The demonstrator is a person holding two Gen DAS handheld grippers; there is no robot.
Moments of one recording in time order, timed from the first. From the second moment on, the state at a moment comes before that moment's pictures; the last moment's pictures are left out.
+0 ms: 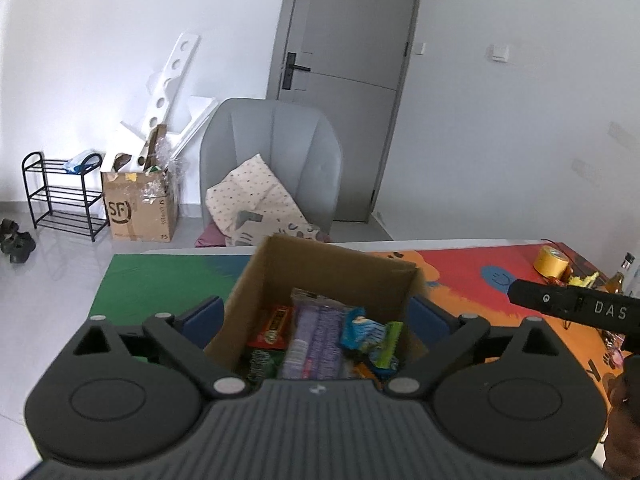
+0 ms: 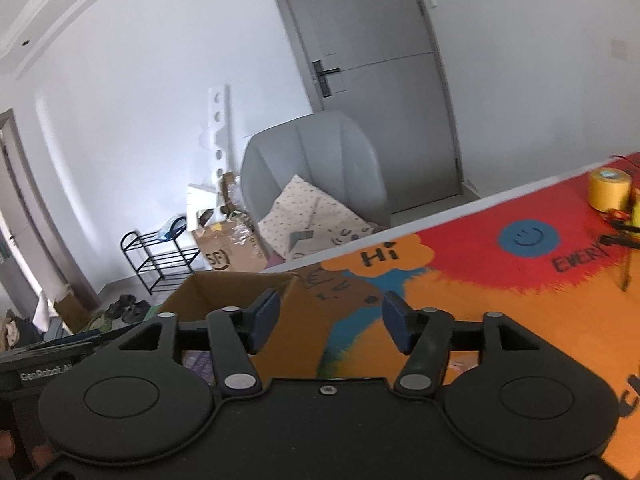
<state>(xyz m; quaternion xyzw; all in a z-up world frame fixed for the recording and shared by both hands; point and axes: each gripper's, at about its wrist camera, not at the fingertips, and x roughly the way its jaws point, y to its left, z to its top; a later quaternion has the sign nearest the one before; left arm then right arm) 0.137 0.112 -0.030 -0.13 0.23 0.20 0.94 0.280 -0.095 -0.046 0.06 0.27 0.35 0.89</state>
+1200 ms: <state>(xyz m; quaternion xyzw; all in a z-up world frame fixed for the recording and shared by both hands) 0.195 -0.008 -0.041 -0.09 0.27 0.13 0.95 0.302 -0.223 -0.081 0.09 0.28 0.31 0.90</state>
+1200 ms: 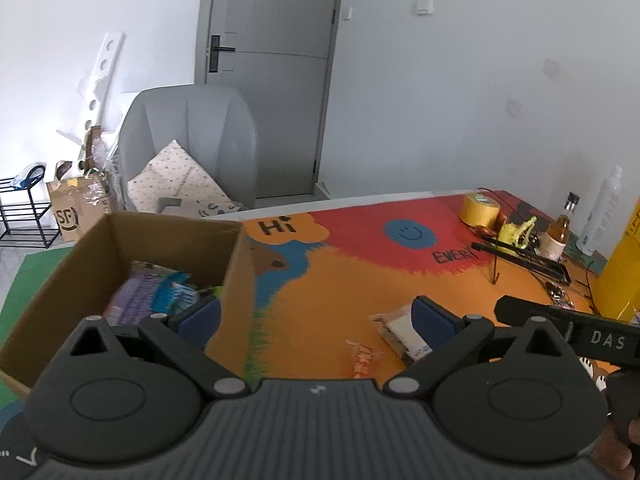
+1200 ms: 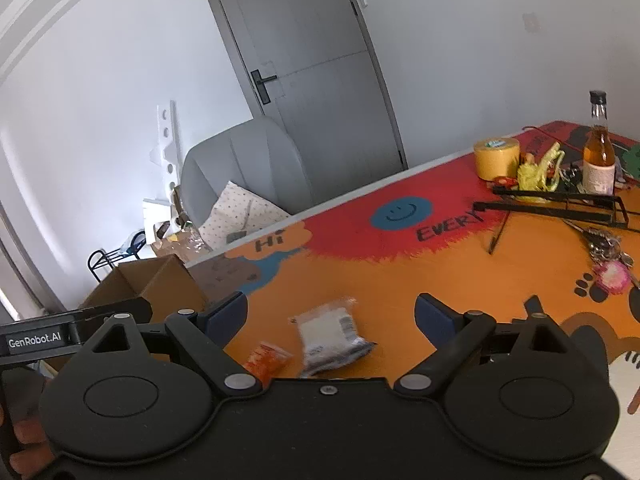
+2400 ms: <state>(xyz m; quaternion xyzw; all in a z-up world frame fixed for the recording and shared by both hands) 0.246 -0.008 -0.104 -0.10 0.35 0.10 0.93 0.343 -0.189 -0.124 0.05 0.34 0.34 0.88</state>
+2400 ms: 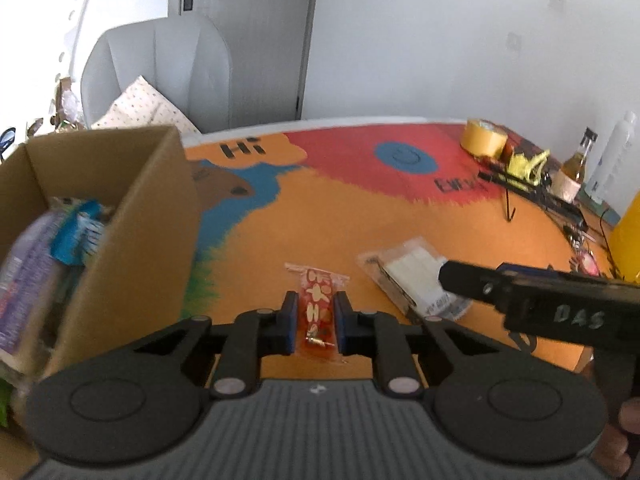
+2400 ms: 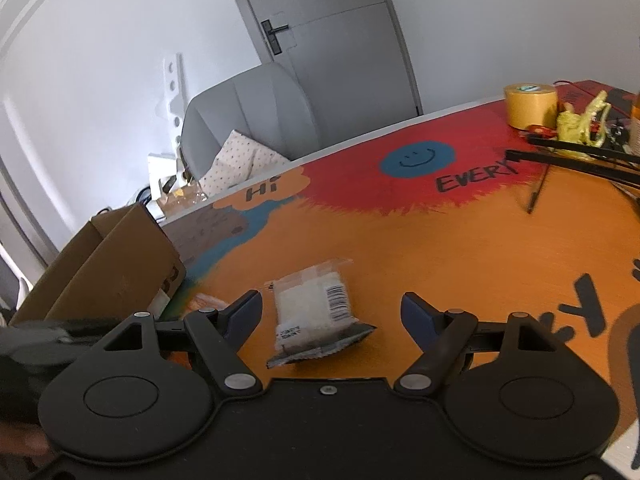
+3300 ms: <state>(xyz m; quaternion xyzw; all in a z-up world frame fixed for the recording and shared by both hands) 0.206 0.005 -0.067 -0.12 0.30 0.09 0.94 0.317 -0.167 -0.110 0.02 0.34 0.32 0.88</state>
